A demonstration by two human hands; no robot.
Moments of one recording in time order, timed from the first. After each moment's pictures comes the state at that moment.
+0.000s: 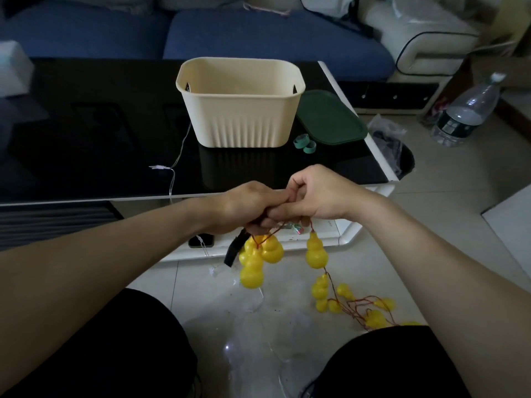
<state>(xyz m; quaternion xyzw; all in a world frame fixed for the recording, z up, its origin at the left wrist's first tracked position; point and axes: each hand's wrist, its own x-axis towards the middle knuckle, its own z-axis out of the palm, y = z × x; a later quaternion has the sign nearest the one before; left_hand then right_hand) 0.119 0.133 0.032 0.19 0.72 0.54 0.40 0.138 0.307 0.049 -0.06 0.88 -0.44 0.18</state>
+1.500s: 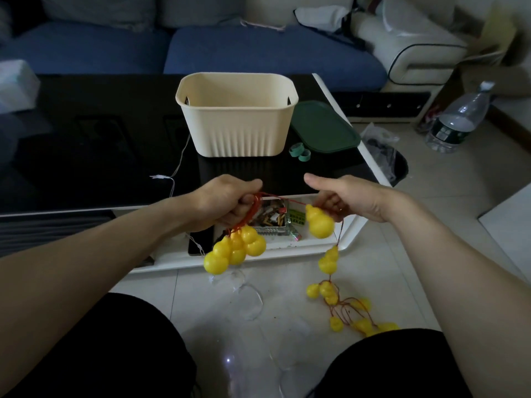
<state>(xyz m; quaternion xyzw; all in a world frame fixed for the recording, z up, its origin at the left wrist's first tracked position) 0.105 0.109 0.043 0.09 0.73 0.57 0.36 0.141 0.360 0.051 0.07 0.84 -0.48 0.24</state>
